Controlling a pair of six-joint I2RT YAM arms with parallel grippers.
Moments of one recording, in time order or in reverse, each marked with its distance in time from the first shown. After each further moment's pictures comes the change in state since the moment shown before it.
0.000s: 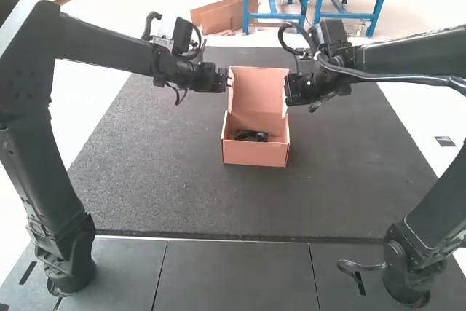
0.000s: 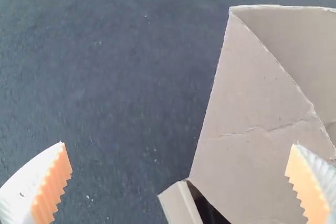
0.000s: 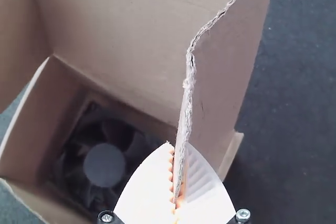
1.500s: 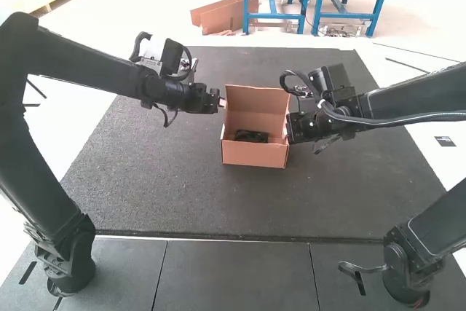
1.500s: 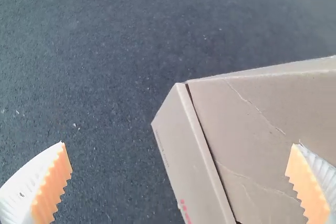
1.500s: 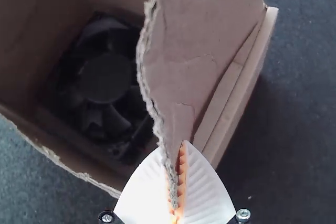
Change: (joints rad) left arm -0.001 -0.133 -0.243 0.068 0.034 -0.023; right arm 0.061 -0.123 -0.366 0.233 0.026 0.045
